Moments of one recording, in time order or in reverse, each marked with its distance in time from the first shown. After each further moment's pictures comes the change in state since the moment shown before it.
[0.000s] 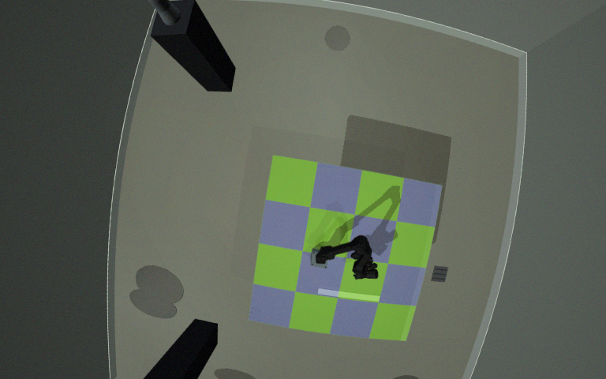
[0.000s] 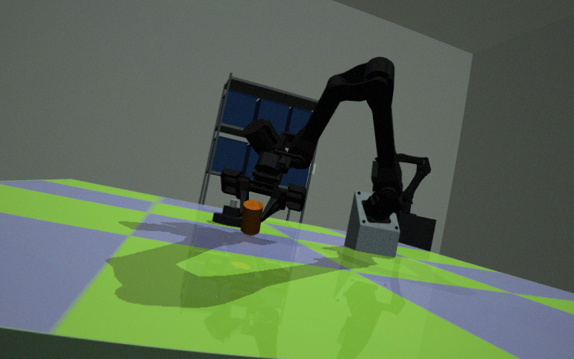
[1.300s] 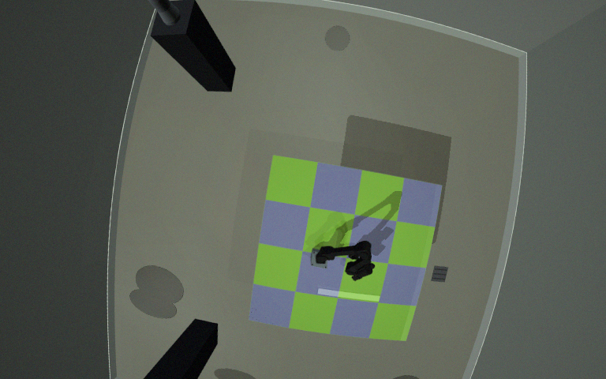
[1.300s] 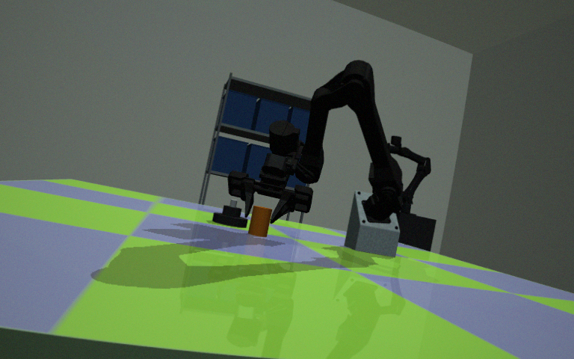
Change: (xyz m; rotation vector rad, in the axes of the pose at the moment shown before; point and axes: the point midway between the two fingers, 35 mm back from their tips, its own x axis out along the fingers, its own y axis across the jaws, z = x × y) arm -0.006 0.014 -0.006 0.019 -0.024 0.003
